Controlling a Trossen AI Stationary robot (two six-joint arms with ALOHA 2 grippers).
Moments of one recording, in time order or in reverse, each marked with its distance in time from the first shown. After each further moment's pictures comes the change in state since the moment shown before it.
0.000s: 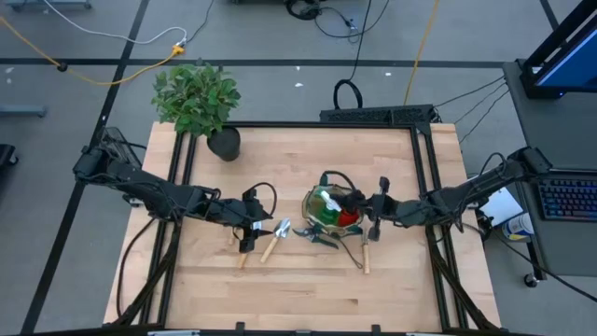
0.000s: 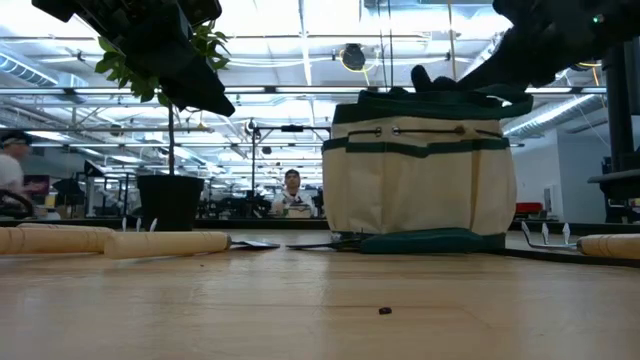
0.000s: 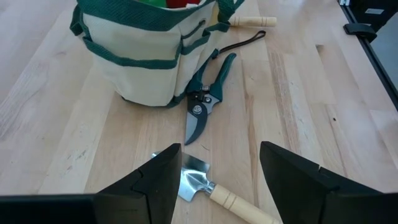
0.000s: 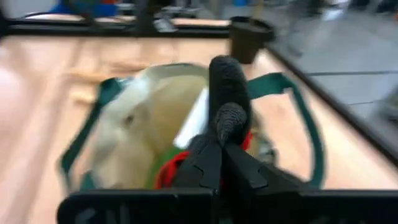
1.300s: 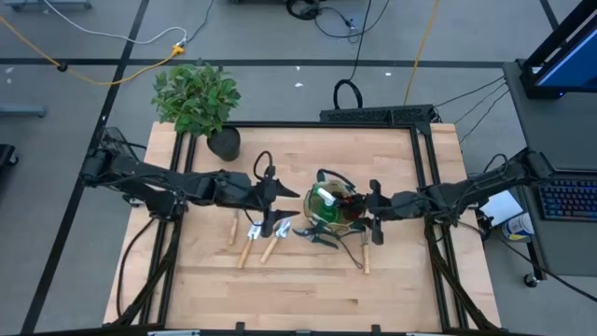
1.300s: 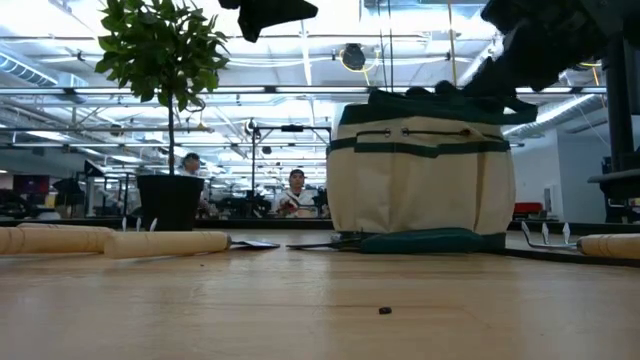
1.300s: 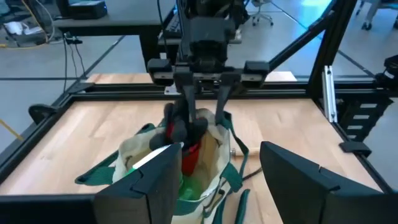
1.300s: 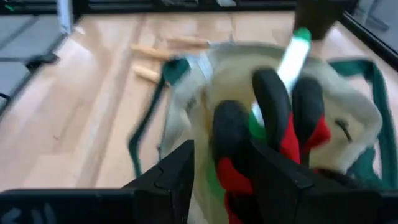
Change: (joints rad) left arm 0.125 0.082 0.231 0.237 0.043 0.216; right arm -0.117 0.002 0.032 -0.048 -0.348 -0.020
